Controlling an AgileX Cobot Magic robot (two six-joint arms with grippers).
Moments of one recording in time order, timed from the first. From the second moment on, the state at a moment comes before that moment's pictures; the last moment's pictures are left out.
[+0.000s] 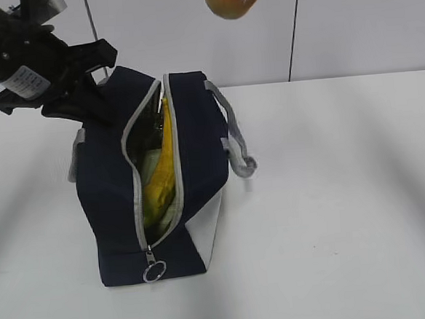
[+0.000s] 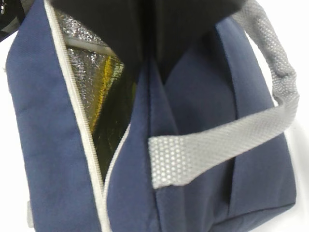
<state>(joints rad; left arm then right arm) -0.28 1.64 -1.35 -0.47 0.95 0.11 0.18 1.48 -1.47 1.00 0.96 -0.49</state>
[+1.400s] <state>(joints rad) -0.28 1.64 -1.35 -0.47 0.95 0.11 0.36 1.95 -1.49 1.04 1.03 -0.52</state>
